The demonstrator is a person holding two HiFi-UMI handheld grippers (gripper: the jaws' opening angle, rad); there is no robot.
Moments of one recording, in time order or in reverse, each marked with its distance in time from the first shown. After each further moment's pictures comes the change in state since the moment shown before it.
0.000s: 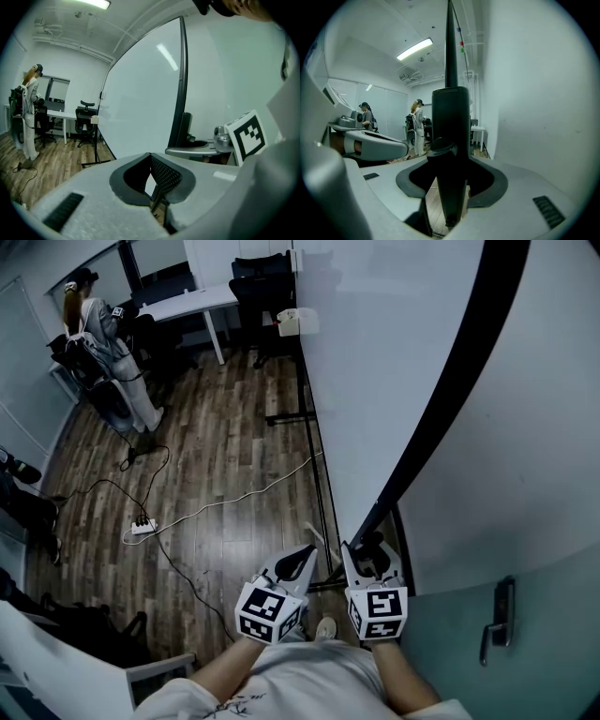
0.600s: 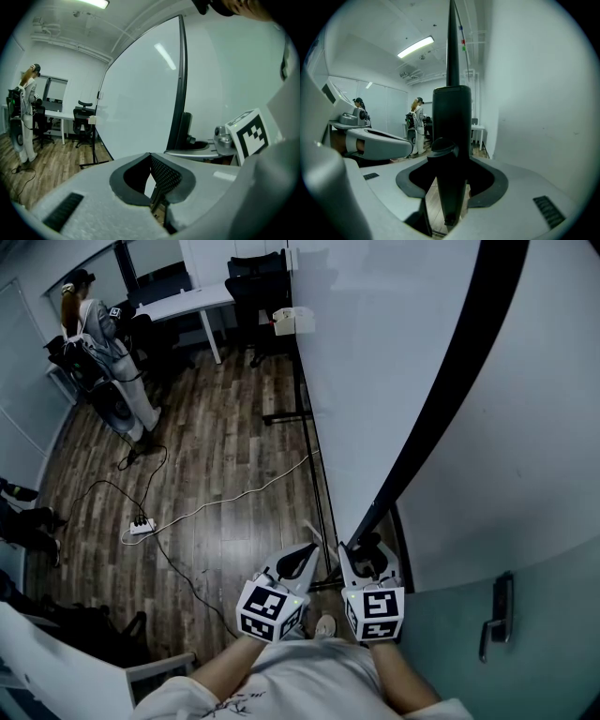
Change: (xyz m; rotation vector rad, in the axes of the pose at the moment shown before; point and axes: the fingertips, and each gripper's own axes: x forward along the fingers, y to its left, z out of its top) left arm 0.001 -0.011 0.000 0.009 0.000 -0.024; right arm -0.009 0.005 -0.004 -0.009 0.018 -0.007
